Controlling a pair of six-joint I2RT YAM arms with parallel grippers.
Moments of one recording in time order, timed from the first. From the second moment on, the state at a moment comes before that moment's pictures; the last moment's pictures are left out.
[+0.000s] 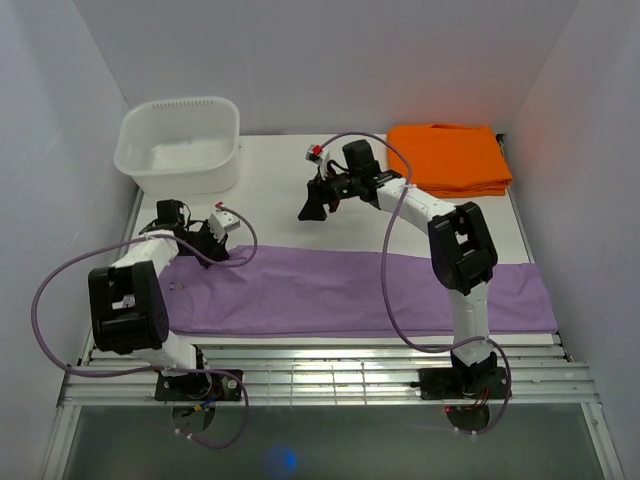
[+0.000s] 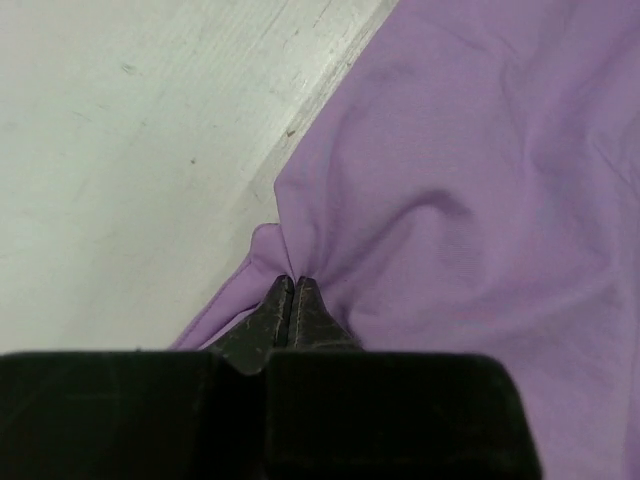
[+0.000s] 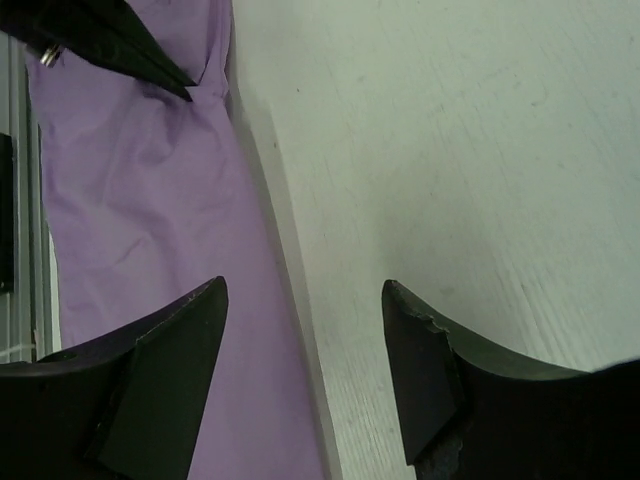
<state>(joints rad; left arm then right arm) 0.15 1.57 0.89 -0.49 0.69 0.96 0.54 2.08 1.62 -0.18 -0.85 -0.13</state>
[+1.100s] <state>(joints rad) 0.13 0.83 0.04 0.45 0.61 1.49 0.85 2.27 1.71 -0.35 -0.78 -0.46</state>
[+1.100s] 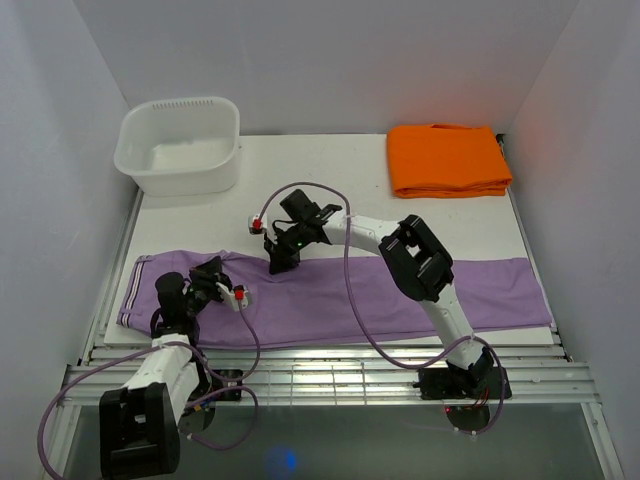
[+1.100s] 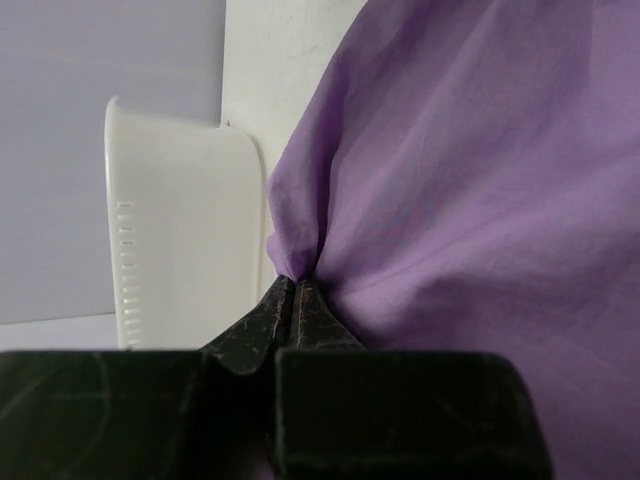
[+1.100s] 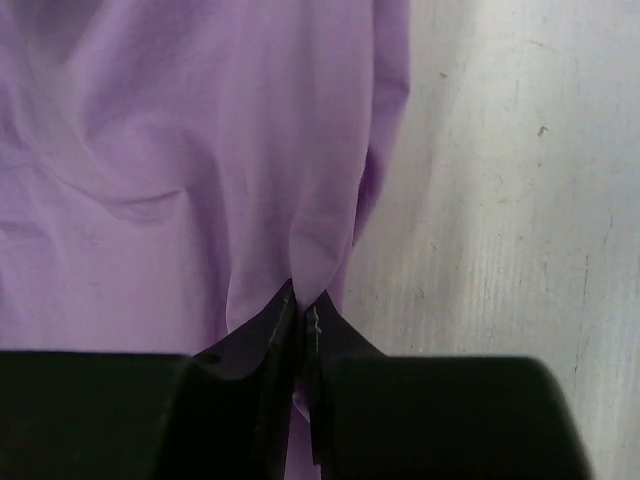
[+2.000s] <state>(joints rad) 0.28 1.50 1.17 -0.75 0.70 0.67 1.13 1.98 0.95 0.50 -0.02 -0.91</state>
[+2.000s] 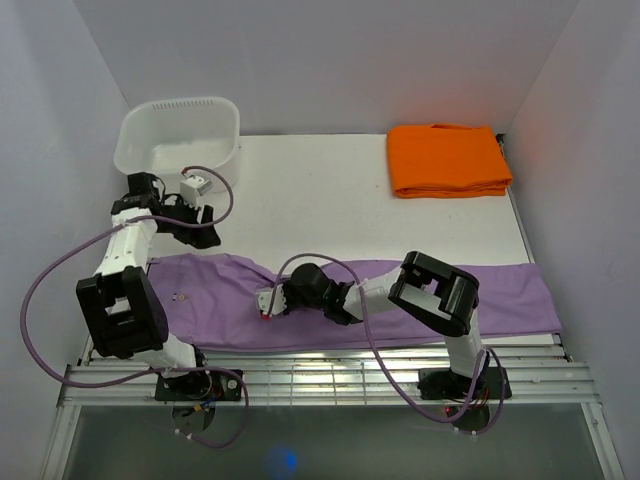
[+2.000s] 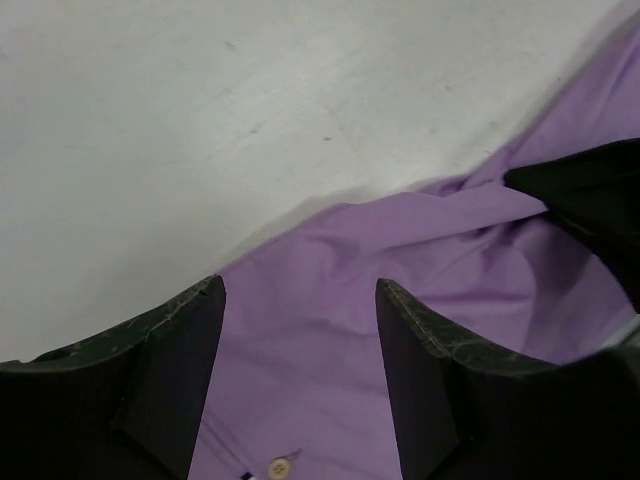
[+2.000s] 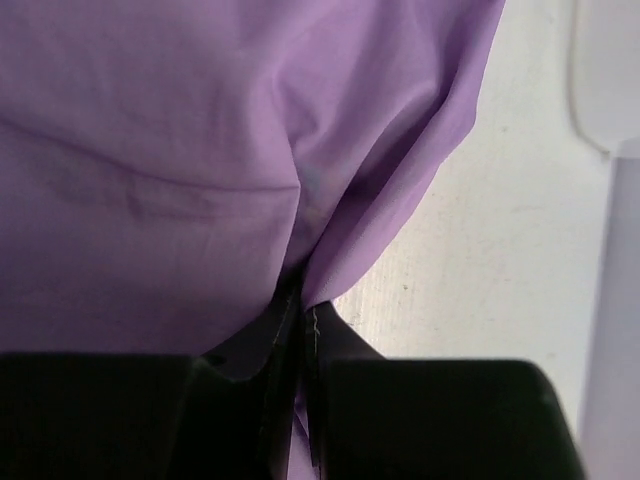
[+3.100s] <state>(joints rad) -0.29 1.75 1.23 -0.88 0.22 0.38 1.27 2.17 0.72 1.21 0.25 -1.56</state>
